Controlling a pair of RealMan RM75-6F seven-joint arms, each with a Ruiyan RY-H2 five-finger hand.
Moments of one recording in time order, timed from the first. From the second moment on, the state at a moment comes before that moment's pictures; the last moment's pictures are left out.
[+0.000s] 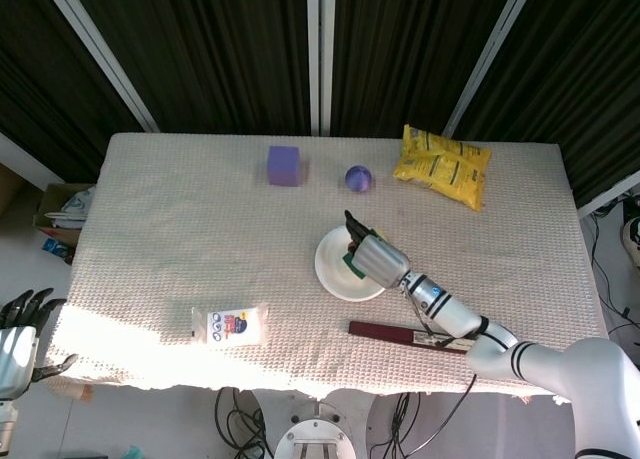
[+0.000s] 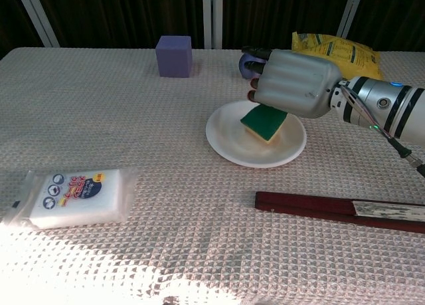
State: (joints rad) left arm 0.05 -1.14 0.03 -1.59 1.49 1.52 0.01; right arm 0.86 -1.67 0.02 -1.08 -1.64 1.01 -0.83
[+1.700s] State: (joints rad) left arm 0.04 -1.13 0.02 -1.60 1.49 1.50 0.03; right arm 0.81 -1.59 0.01 -1.00 -1.61 0.98 -0.80
